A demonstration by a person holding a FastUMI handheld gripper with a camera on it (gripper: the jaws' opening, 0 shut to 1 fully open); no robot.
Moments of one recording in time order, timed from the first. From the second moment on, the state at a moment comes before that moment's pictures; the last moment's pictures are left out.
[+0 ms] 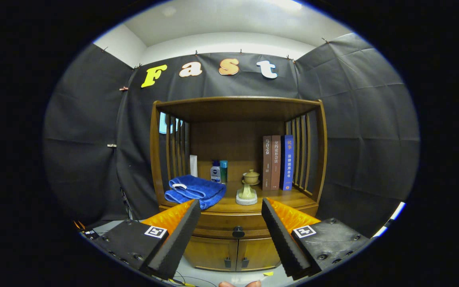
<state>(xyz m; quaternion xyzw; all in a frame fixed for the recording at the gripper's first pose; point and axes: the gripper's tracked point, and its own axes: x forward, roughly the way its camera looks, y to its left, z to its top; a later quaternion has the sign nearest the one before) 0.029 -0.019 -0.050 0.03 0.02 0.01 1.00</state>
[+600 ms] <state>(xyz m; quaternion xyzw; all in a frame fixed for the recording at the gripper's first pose) 0.025 -0.029 -0.040 0.03 0.02 0.00 1.00</state>
